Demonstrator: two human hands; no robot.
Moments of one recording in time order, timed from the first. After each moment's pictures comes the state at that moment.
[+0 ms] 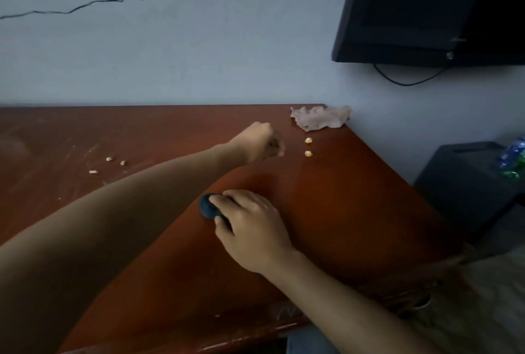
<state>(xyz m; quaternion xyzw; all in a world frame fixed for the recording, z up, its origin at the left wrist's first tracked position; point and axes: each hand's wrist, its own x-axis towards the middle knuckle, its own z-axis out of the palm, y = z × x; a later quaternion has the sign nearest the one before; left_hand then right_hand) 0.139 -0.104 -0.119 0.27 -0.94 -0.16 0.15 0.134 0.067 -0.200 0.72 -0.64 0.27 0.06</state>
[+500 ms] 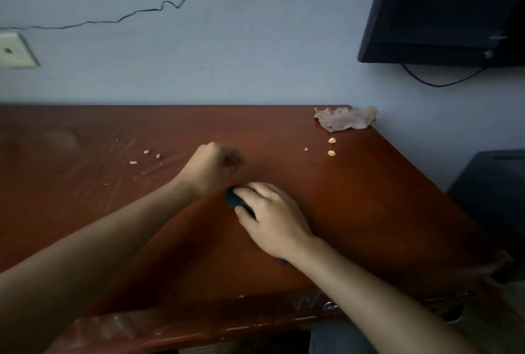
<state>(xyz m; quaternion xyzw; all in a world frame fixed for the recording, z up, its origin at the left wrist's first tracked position) 0.276 -0.058 -0.137 0.39 -0.87 -0.16 0.27 0.128 0.061 -0.192 0.75 -0.61 0.26 0.01</state>
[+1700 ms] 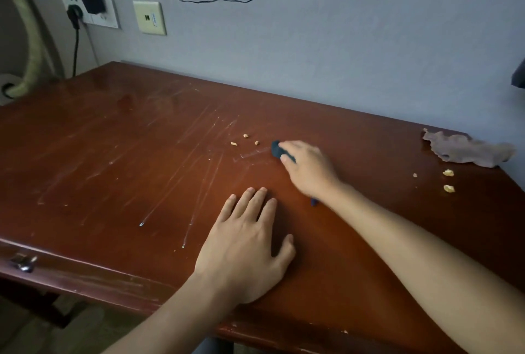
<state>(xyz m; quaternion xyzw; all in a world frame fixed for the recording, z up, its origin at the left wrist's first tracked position) 0.383 0.056 -0.183 0.56 -0.82 -0.07 0.13 0.208 -0.103 -0.184 0.78 -0.58 0.23 -0.03</state>
